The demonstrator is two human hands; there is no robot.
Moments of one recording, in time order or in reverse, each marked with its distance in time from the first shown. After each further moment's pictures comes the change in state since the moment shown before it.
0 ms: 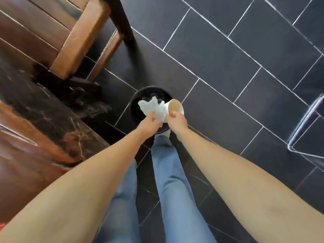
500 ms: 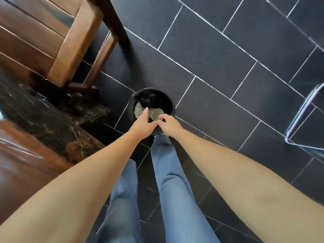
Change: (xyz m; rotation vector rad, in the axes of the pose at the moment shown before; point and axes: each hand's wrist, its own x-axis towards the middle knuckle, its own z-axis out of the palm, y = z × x) left_hand -0.010 0.015 -0.017 0.219 0.007 0.015; right_hand -0.002 -0.007 0.004 -0.238 -0.236 -0.059
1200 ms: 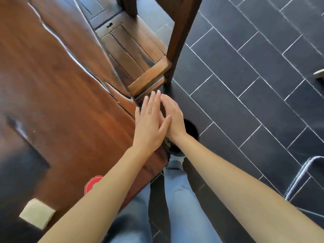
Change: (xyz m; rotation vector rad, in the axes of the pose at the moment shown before) left_hand -0.198 -0.057 -0.122 0.044 0.836 0.534; right_hand -0.165 -0.196 0.078 -0.079 0.438 -0.799
